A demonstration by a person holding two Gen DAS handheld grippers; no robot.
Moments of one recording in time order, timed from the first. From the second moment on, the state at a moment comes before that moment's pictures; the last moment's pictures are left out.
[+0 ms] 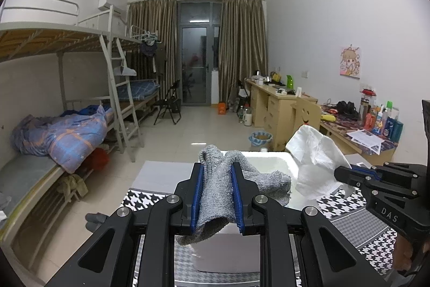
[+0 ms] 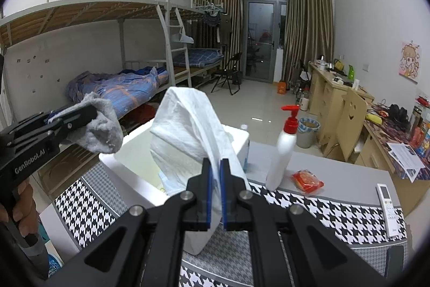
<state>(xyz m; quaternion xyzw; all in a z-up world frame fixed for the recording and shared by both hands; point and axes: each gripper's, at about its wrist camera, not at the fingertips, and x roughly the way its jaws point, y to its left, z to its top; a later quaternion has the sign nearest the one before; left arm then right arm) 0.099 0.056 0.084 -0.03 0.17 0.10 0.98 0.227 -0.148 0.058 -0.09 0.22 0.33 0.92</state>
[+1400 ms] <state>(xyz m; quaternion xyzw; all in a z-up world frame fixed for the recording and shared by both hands) 0.094 0.093 0.076 -0.05 0.17 0.13 0.98 0.266 -0.089 0.038 -0.08 0.28 0.35 0.89</state>
